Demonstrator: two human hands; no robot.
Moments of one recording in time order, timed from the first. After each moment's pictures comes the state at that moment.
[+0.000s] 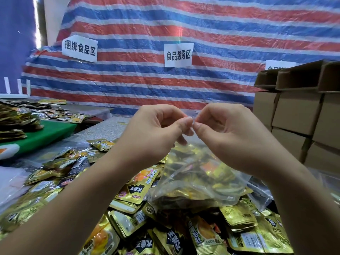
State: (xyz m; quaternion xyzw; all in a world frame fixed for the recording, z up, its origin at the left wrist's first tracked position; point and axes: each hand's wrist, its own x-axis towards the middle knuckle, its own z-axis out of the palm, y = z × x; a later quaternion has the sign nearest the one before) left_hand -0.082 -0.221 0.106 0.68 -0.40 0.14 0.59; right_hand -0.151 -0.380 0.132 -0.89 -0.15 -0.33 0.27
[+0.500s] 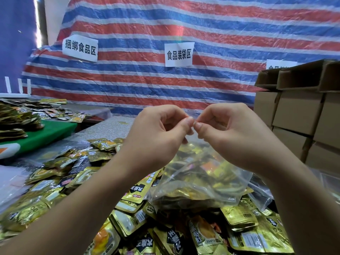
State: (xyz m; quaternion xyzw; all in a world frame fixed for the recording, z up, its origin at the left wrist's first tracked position) left_hand -0.087 -0.227 0.101 0.68 -0.40 0.22 0.57; right_hand -0.147 -0.384 0.131 -0.89 -0.13 -0.32 0.29
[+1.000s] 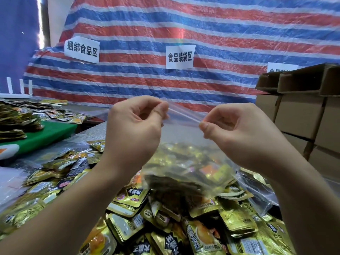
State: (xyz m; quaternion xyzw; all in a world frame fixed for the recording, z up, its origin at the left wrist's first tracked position) left_hand -0.080 -0.218 0.104 0.62 -0.30 0.36 0.63; right_hand -0.148 -0.393 0.136 -0.89 -0.10 -0.34 0.29
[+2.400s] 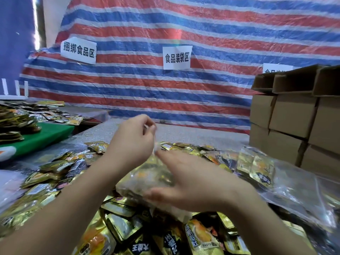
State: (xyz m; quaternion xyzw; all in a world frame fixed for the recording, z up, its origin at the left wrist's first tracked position) left_hand -0.024 -0.215 0.083 0.81 -0.23 0.28 0.45; right_hand -0.125 -0.355 0.082 -0.97 -0.20 -0.13 0.01
